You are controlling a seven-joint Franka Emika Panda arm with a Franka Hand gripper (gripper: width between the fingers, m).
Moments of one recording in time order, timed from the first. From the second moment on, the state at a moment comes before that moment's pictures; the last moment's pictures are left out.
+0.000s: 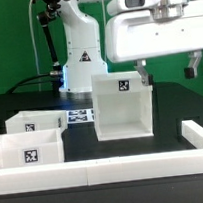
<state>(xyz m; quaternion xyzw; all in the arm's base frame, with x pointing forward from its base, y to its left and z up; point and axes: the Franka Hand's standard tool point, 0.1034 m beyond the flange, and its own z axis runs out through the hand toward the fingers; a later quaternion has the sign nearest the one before) 0.554 0.099 0.134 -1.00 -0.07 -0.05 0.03</state>
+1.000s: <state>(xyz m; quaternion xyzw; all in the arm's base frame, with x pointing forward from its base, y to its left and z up) 0.504 0.096 0.142 -1.00 -0.05 -0.04 0.02</state>
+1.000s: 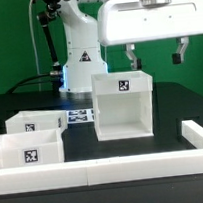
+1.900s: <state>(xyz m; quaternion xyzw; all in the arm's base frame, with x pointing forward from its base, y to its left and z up) 0.447 0.093 0.098 -1.00 -0.06 -0.02 0.02</state>
